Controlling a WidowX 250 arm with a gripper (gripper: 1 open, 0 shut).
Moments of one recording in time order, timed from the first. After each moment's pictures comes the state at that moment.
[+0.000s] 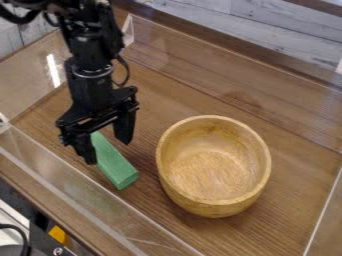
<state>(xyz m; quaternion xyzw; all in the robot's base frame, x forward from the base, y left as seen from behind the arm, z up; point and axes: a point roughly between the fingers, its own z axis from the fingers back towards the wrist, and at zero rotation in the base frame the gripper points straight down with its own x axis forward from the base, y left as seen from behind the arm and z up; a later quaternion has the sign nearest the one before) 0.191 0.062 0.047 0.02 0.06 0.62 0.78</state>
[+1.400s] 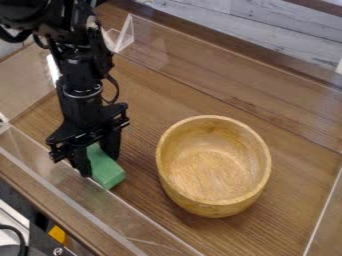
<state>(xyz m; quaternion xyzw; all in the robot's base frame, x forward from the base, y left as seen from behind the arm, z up) 0.171 0.077 0.029 0.02 0.07 0.64 0.77</state>
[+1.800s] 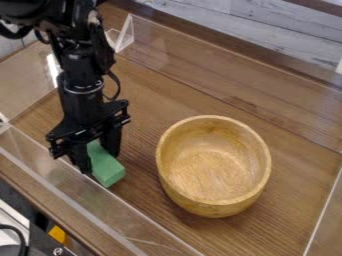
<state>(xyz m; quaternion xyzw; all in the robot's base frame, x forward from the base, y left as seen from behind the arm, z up) 0.173 0.075 0.036 0.03 0.07 0.63 0.78</state>
